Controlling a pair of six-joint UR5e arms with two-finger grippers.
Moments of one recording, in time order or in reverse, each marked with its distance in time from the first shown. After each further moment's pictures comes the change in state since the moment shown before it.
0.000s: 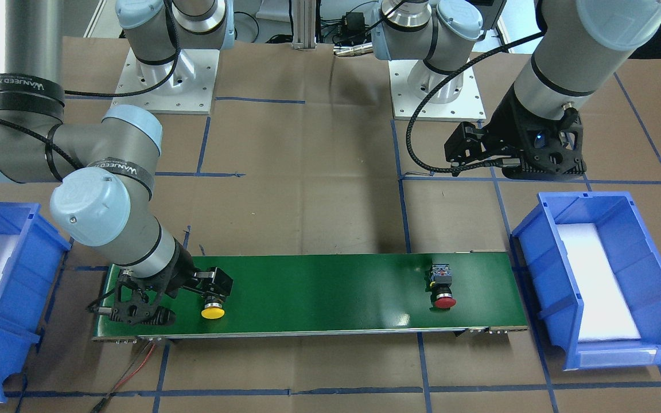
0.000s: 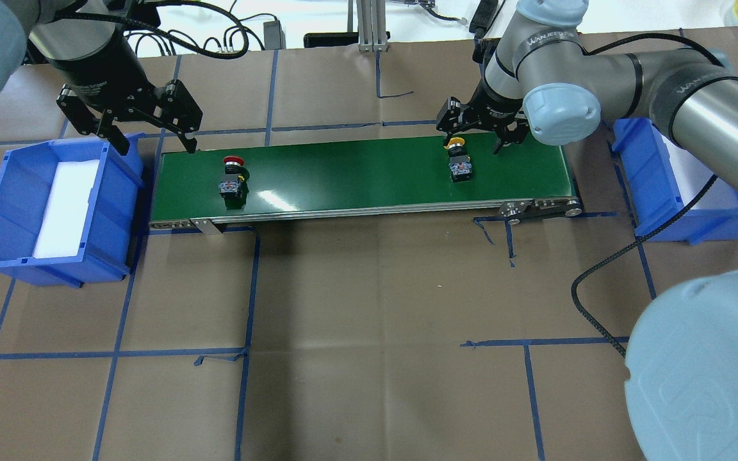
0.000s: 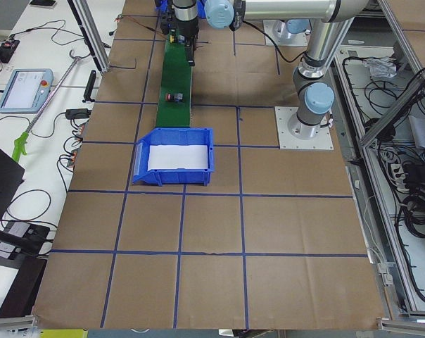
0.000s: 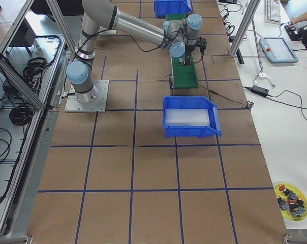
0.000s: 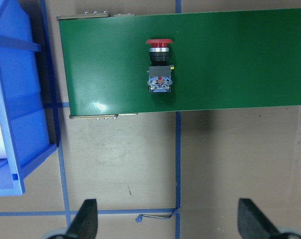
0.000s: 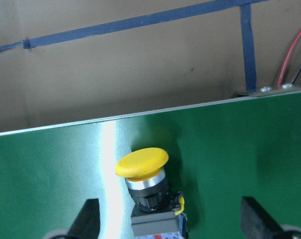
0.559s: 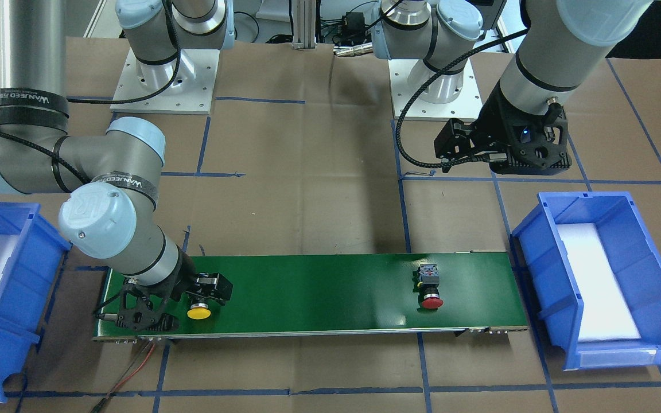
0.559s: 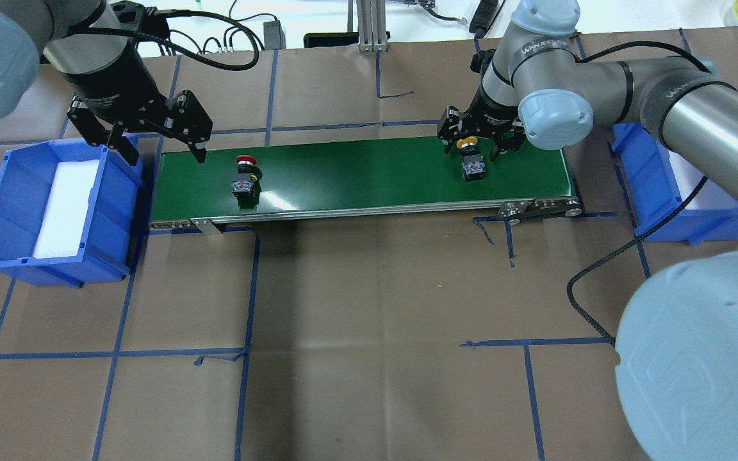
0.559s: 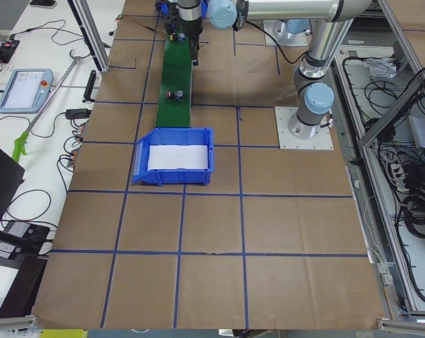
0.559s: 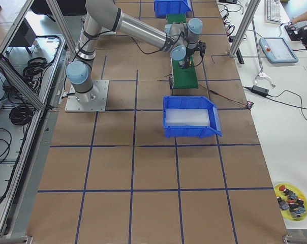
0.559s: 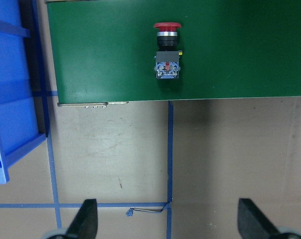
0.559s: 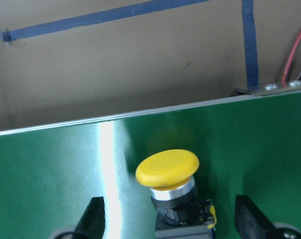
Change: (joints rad) left arm -0.017 0.015 -0.027 0.018 -0.002 -0.028; right arm 0.001 0.028 0.000 -0.004 -0.013 -0.005
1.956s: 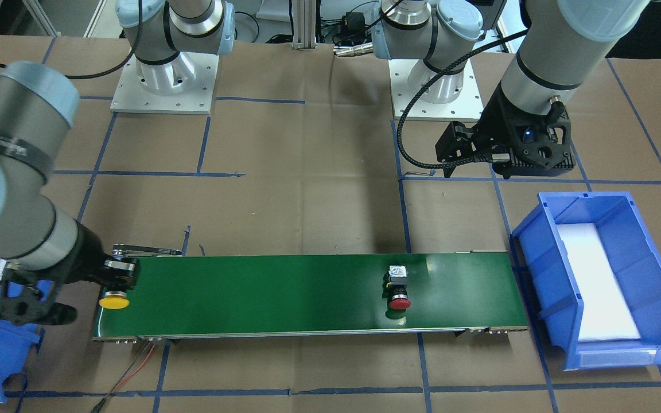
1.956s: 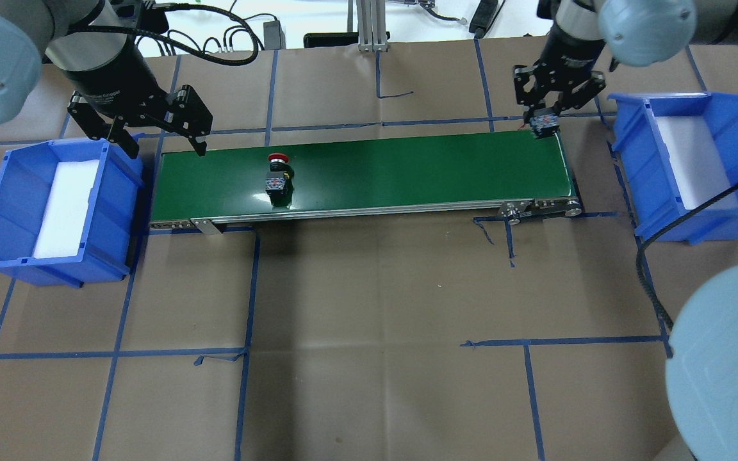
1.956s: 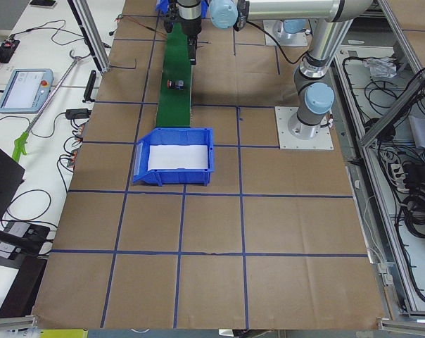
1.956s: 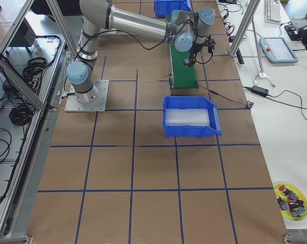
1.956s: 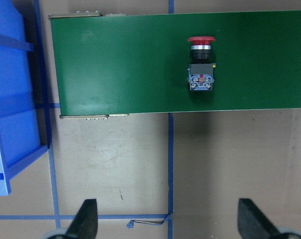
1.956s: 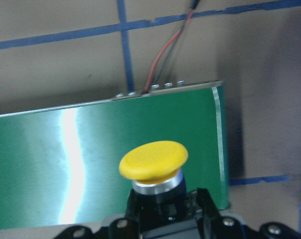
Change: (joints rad) left arm -0.001 0.002 -0.007 0.041 0.001 -0.002; right arm -0.175 -0.095 -0.205 0.378 -0.104 -0.198
